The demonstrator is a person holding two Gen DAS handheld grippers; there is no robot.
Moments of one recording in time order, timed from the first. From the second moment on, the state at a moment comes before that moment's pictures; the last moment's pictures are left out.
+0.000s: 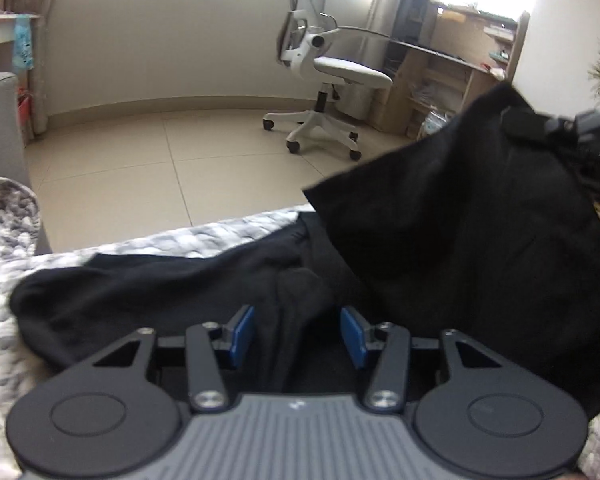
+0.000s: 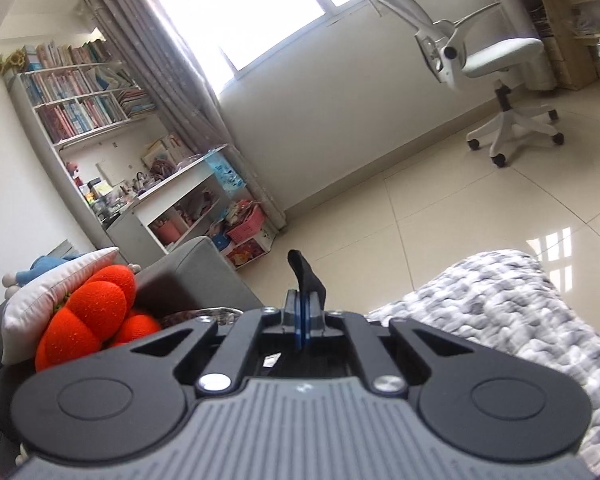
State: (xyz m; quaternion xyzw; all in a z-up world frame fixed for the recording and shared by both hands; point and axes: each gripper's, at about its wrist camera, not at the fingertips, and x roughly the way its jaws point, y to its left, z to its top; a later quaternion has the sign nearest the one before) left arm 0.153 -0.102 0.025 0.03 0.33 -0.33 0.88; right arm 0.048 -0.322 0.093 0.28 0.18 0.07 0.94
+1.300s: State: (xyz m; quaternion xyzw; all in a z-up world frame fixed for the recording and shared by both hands) left arm 0.147 -0.043 0.034 -0.09 0.27 -0.35 0.89; right arm 0.039 -0.320 0.099 0.31 0.14 0.11 0.93
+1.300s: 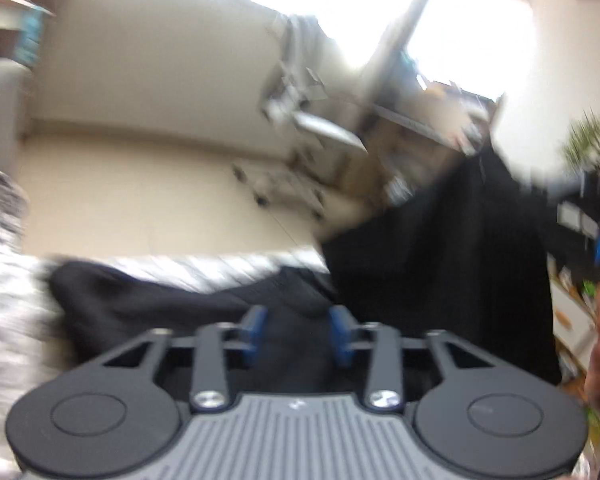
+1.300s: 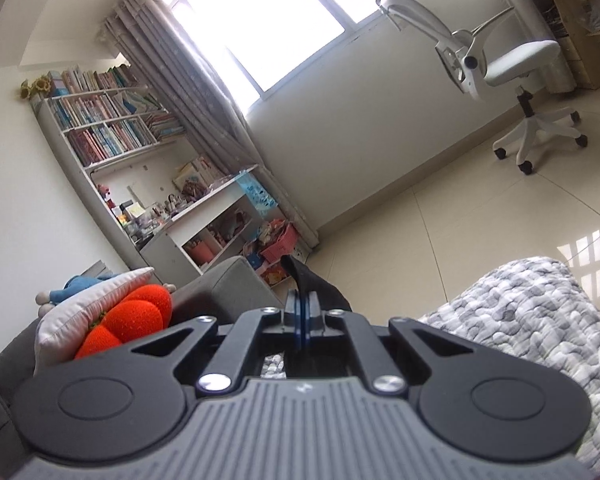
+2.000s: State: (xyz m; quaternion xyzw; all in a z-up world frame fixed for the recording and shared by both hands) left arm 0.227 0.028 0.007 -0.20 0.35 -0.19 0.90; right arm 0.133 -0.177 0.040 0.22 0.33 0.16 0.90
